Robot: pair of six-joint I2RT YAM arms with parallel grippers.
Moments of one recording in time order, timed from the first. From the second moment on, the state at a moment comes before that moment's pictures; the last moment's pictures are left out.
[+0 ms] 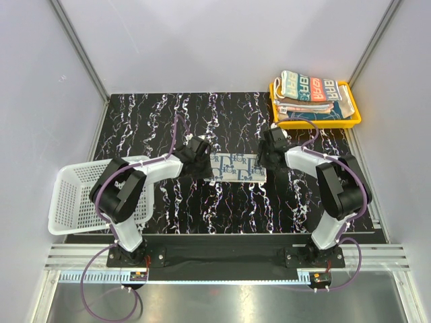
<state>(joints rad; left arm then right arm) -0.60 1.75 1.00 -0.23 0.04 -0.68 0.37 1.75 1.00 -0.24 0.08 0.56</state>
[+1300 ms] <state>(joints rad) -0.57 1.35 1.31 -0.59 -0.01 -0.61 0.40 2.26 2.08 -0.55 0.54 -0.04</state>
